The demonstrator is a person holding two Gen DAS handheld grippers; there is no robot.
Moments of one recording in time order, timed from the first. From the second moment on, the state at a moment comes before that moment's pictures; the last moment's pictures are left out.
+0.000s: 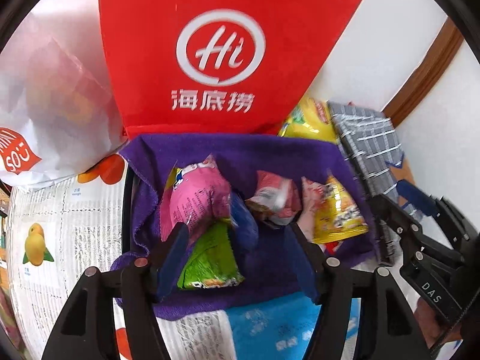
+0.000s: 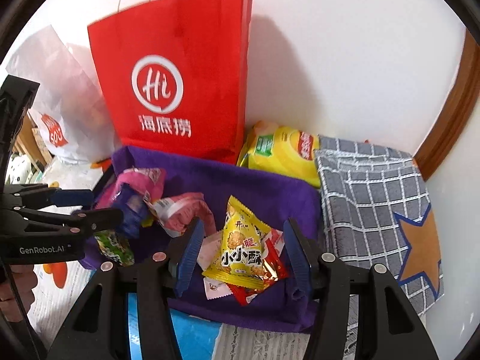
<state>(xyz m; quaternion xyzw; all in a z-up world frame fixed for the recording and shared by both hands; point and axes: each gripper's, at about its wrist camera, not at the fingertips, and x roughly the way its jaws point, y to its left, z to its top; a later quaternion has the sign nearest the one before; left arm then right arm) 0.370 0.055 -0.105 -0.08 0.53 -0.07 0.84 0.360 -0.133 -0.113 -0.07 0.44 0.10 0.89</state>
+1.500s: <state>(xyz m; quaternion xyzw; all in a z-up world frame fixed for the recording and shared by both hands) 0.187 0.117 -0.121 -0.08 0.53 -0.05 0.84 0.181 -0.092 -0.182 0.00 0.53 0.15 0.83</state>
